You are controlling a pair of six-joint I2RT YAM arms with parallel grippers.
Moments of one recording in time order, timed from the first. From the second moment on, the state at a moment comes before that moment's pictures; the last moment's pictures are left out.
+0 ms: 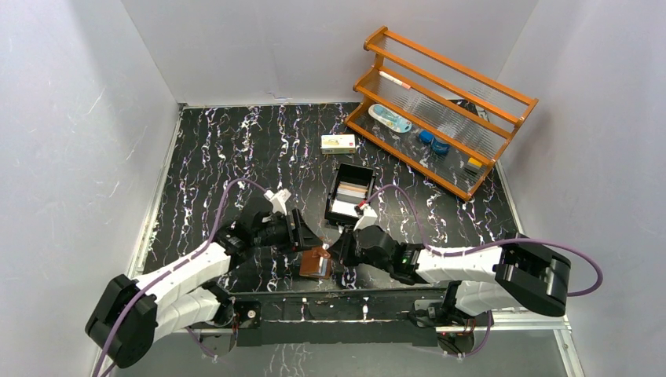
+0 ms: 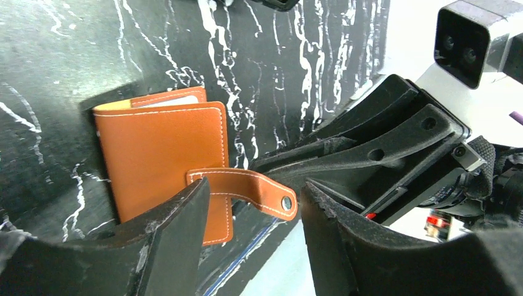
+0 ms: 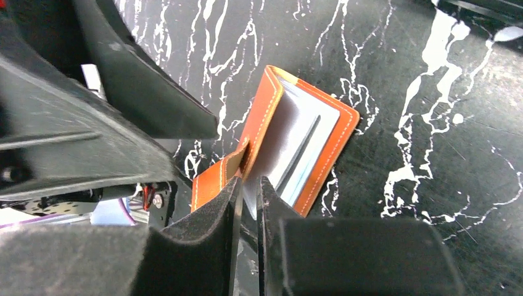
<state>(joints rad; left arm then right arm) -0.63 1.03 0.39 0.02 0.47 -0.94 1.18 1.28 0.43 0.36 0.16 1.02</state>
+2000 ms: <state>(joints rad) -0.77 1.34 0.62 -0.45 0.22 -0.84 1.20 1.26 0.54 -0.08 0.21 1.13</state>
